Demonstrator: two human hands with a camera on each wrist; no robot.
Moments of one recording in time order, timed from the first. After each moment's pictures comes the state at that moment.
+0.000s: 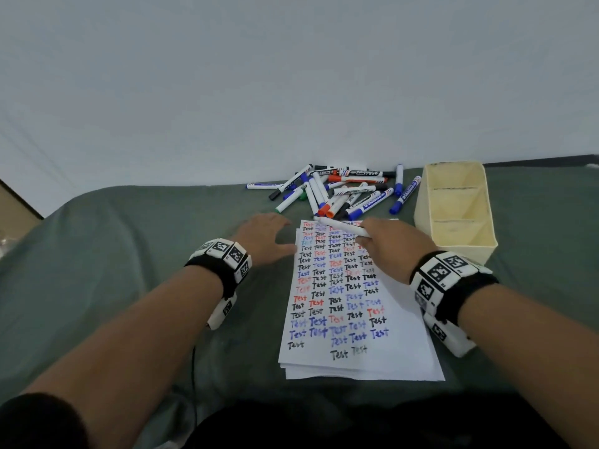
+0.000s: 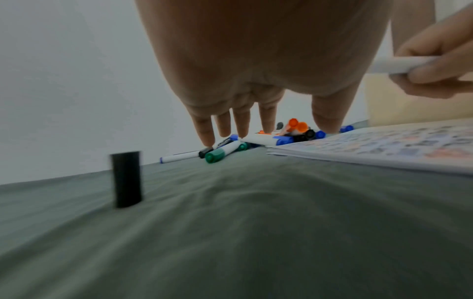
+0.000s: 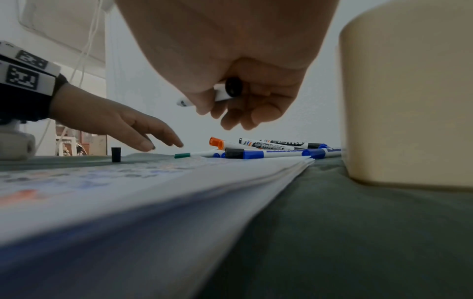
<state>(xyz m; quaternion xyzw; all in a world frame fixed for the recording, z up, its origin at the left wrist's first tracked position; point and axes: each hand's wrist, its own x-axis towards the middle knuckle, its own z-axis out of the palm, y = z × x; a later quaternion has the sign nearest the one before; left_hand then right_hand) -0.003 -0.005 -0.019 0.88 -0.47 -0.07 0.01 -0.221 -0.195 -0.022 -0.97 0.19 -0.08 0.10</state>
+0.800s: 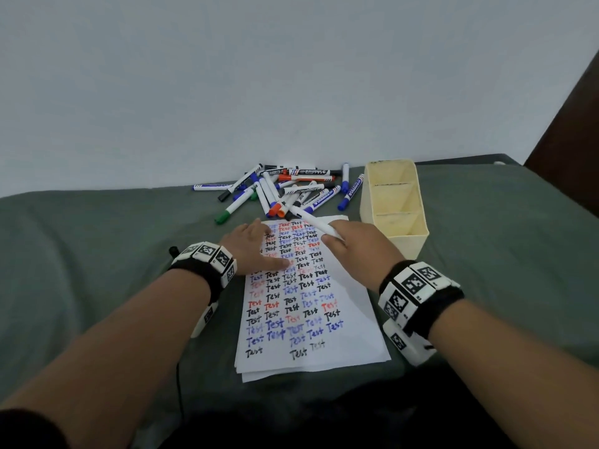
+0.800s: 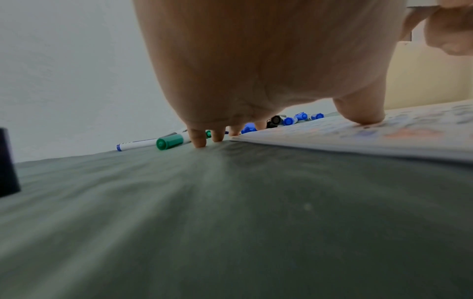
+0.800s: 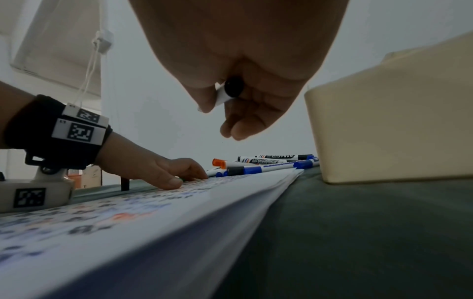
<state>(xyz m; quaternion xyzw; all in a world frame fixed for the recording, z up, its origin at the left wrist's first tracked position) -0.032 -0.050 -0.044 0.87 -0.47 -0.16 -0.03 -0.266 -0.179 -0.010 -0.94 0.23 -0.16 0.21</state>
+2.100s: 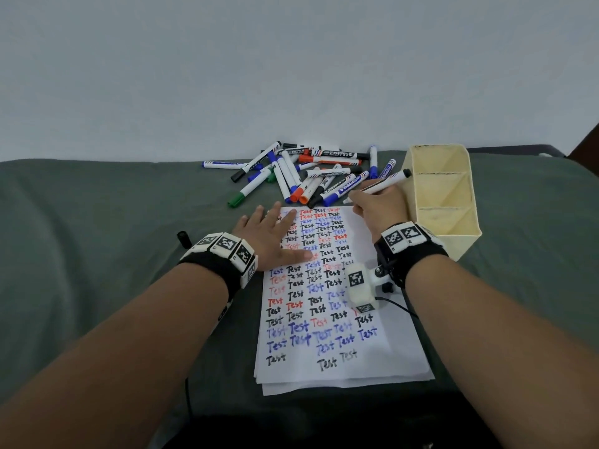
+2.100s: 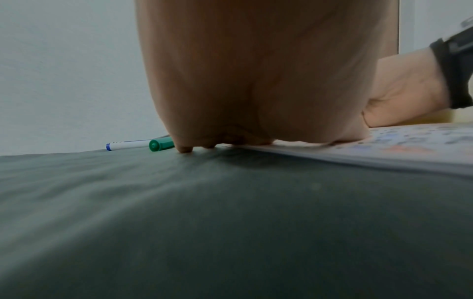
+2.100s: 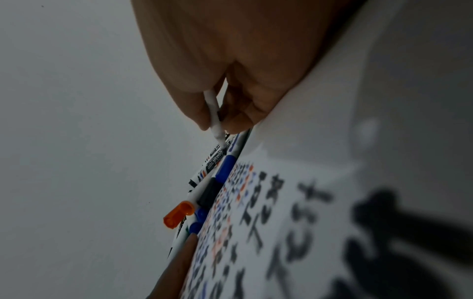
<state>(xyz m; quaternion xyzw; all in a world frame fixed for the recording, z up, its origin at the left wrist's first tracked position) -0.029 -0.047 -0.048 0.84 -0.50 -0.19 -0.08 -0.174 -0.233 -0.047 -0.61 0.41 -0.34 0.58</state>
